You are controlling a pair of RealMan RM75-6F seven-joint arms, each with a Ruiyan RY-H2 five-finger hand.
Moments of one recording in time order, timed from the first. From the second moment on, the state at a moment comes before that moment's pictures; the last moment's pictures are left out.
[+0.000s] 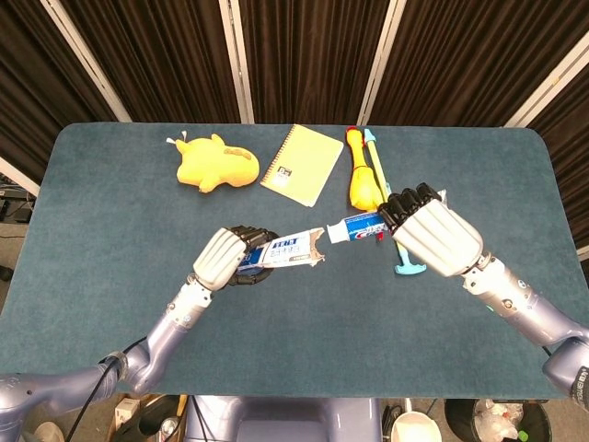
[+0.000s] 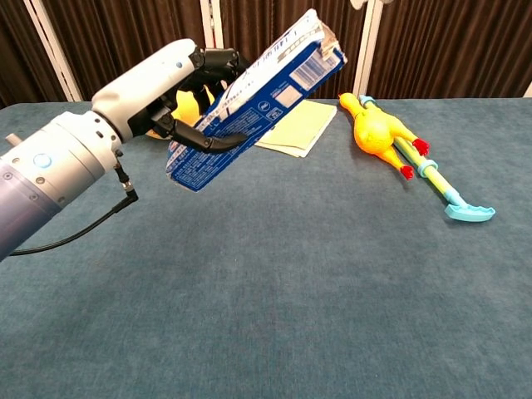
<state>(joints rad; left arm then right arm) -0.75 -1.79 -0.21 -1.22 1.61 1.28 -0.22 0.70 -0.95 0.20 -1.55 -1.87 1.30 -0.46</state>
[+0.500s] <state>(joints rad) -0.76 -1.79 -0.24 -1.30 1.56 1.27 -0.16 0.70 -1.01 0.19 -1.47 -1.91 1.34 -0.51</state>
